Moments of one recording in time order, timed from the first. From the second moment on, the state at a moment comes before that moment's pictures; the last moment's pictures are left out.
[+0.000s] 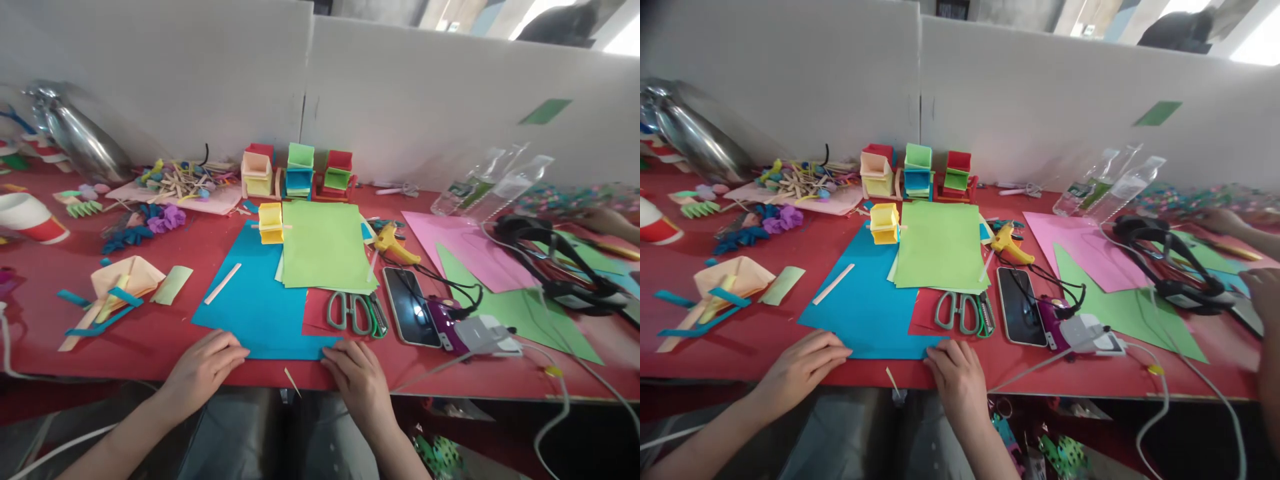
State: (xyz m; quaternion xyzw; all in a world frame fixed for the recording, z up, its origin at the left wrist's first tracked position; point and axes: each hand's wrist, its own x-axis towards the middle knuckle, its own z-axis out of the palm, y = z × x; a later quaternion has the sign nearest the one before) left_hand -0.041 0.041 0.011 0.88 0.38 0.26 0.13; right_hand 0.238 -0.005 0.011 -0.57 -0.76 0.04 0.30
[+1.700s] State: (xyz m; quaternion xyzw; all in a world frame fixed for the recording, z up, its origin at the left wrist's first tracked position) left_hand -0.029 0.058 0.008 0.91 0.38 0.17 -0.04; right_hand 0.229 0.017 0.013 -0.53 -0.82 -0.06 0.19
